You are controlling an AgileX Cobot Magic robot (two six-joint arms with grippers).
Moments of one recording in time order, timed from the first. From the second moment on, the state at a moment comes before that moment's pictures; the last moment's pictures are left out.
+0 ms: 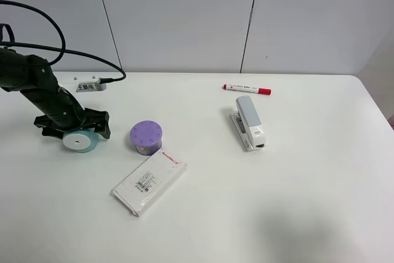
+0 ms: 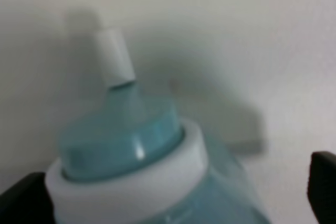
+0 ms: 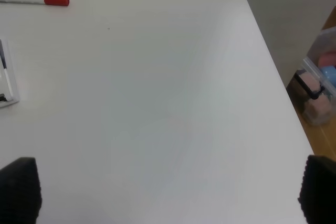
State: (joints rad) left arm -0.08 1.96 -1.04 -0.20 0.49 0.07; right arm -0.09 0.00 -0.49 -0.07 1.07 0.05
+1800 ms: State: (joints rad) left arm -0.08 1.97 -1.22 -0.12 0.77 0.07; right arm -0.09 0.00 -0.49 -0.07 1.07 0.05
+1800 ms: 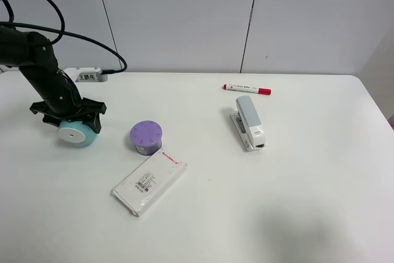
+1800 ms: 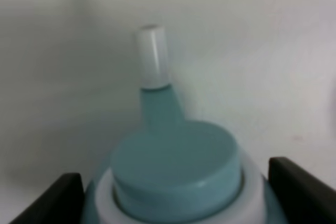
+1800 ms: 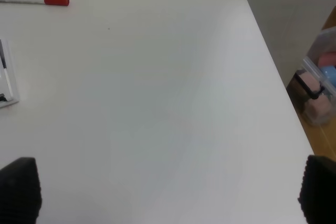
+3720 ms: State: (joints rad) left arm -0.72 2.49 -2.20 -0.14 1.12 0.03; right arm -0.09 0.00 -0.49 -0.07 1.07 0.05
